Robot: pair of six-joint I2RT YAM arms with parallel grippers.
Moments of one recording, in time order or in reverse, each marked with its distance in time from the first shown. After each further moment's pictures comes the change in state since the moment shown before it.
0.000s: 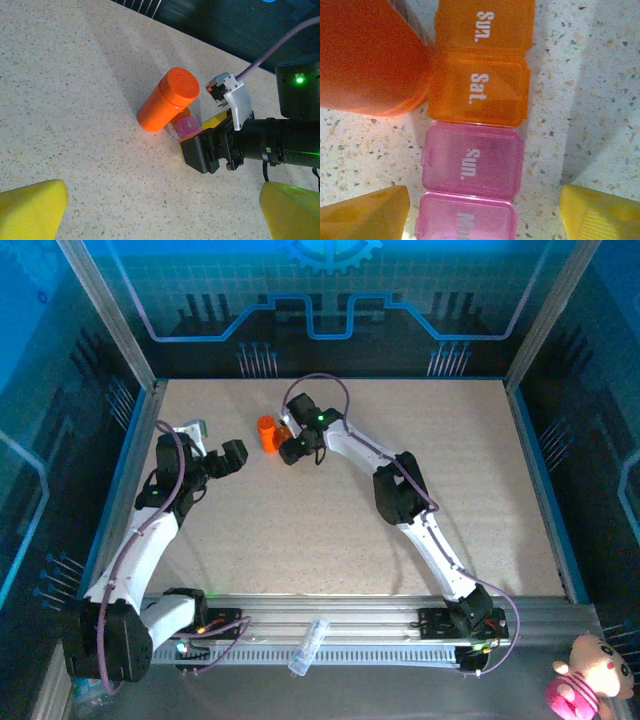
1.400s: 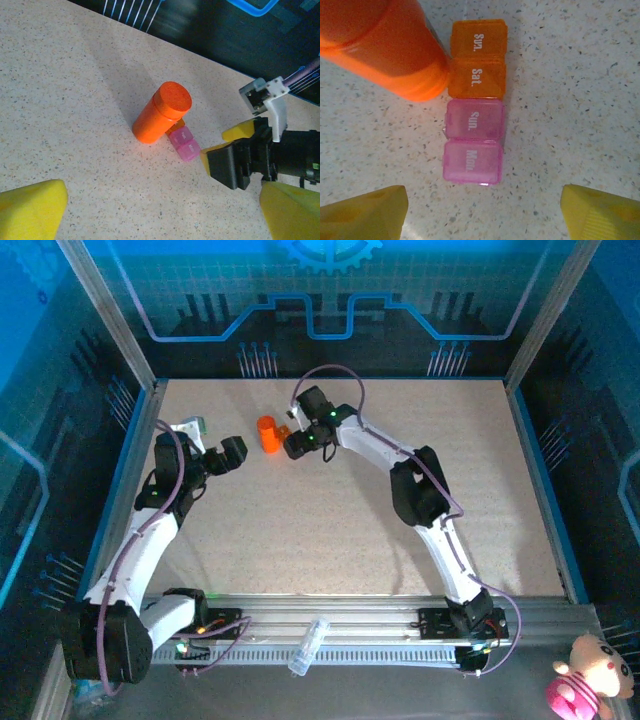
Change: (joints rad) left arm 0.000 -0.004 -0.001 0.044 0.000 0.000; right arm -0.018 -0.226 -0.267 0.099 -0.018 0.045
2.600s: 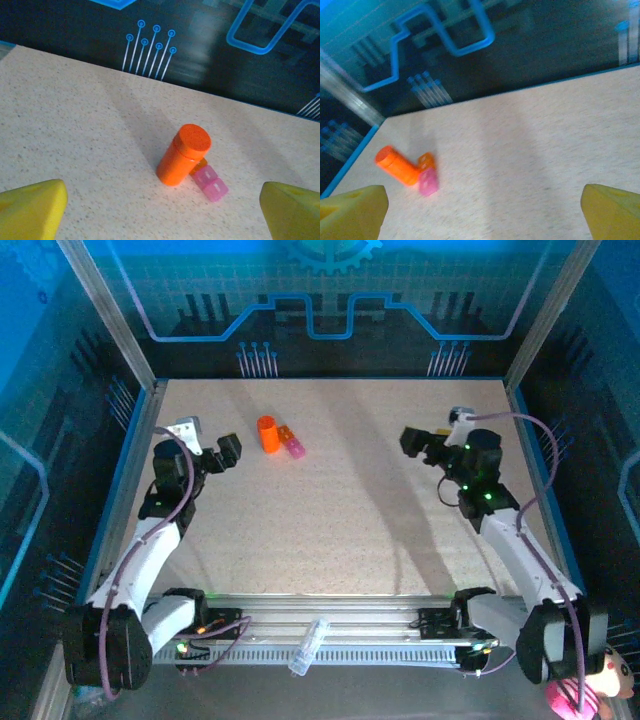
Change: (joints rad) left arm 0.002 -0.050 -0.106 0.226 -0.111 0.095; right arm -0.483 -1.337 -1.396 0.769 -0.187 0.354
